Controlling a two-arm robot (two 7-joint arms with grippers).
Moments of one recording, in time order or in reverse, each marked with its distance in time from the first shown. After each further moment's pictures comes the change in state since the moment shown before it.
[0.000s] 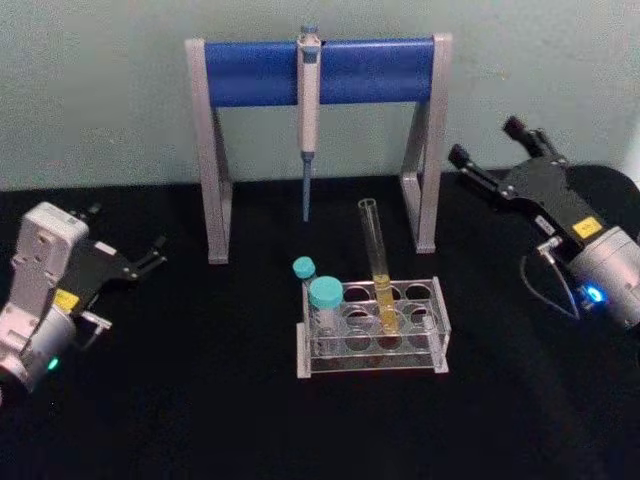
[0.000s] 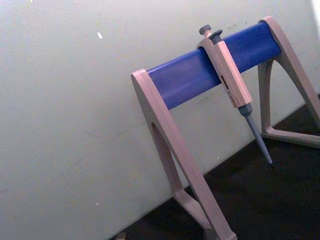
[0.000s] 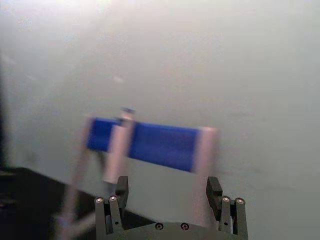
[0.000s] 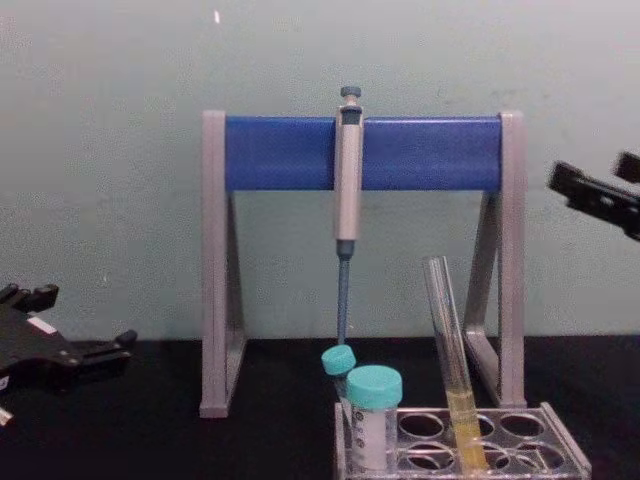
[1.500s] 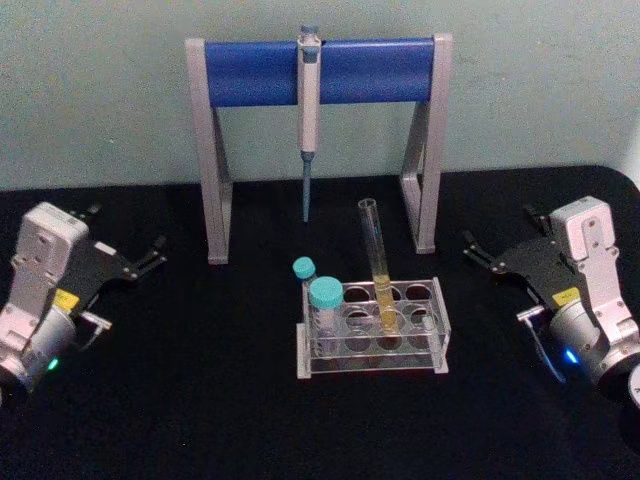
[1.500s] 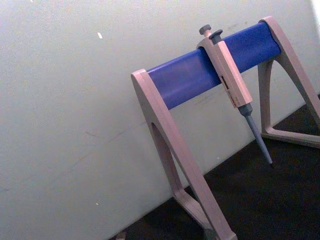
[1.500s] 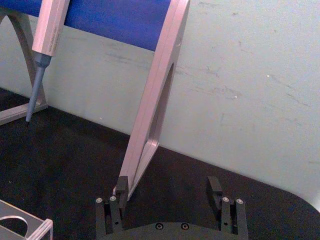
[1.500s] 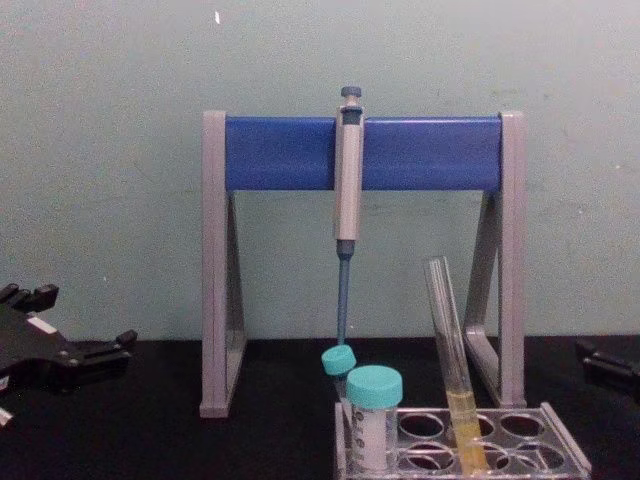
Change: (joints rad) left arm 0.000 0.000 0.000 0.000 0.000 0.000 0.000; right arm -0.090 -0.051 -0.023 0.031 -0.422 0.168 -0.410
